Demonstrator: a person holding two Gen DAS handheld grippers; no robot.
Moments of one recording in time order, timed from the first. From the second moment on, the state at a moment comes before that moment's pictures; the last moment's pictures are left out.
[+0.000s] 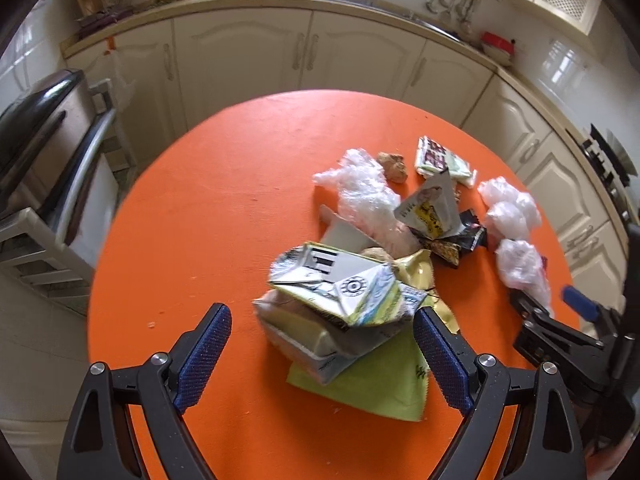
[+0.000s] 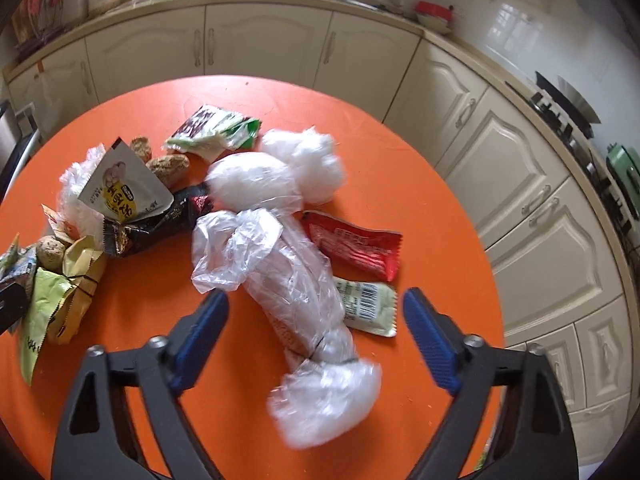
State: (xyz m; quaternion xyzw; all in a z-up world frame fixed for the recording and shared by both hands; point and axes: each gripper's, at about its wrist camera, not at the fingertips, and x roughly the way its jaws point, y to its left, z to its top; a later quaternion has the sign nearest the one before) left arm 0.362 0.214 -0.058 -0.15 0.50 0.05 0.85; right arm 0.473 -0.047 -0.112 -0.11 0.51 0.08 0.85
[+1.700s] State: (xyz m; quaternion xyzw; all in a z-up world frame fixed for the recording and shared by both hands) left arm 0.308 0.109 -0.019 -0.11 0.42 -0.13 0.89; right arm 0.341 -0.214 -0.044 0.13 0.46 0.03 0.88
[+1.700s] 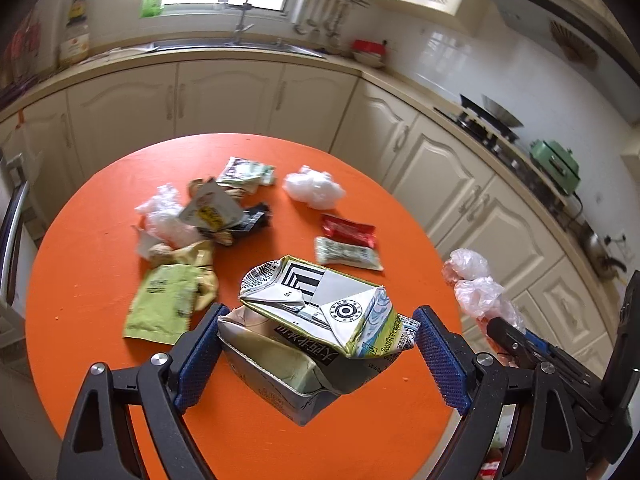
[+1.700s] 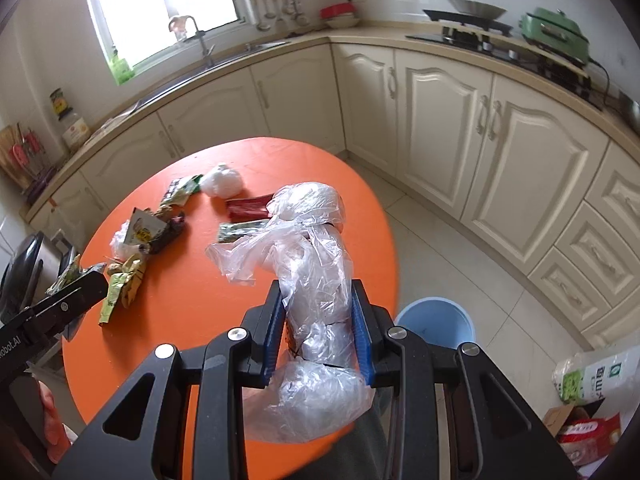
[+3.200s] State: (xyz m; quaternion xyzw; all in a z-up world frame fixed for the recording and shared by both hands) left arm 0.482 -0.327 -0.144 0.10 0.56 -0.28 0.77; right arm 0.289 -0.509 -0.185 0.33 0.49 -0.22 0.78
